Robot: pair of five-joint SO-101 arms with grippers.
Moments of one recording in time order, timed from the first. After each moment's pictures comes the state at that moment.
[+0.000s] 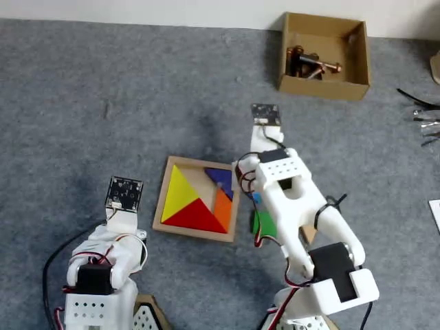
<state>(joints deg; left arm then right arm) -4.7 -104.1 96.0 75.4 -2.0 -23.5 -1.8 34.1 47.3 -12.8</state>
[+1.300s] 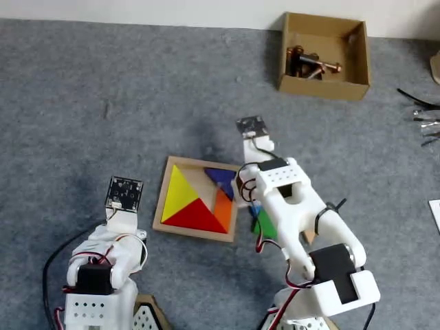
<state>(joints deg) -4.7 -104.1 96.0 75.4 -2.0 -22.6 -1.9 39.8 45.7 5.5</state>
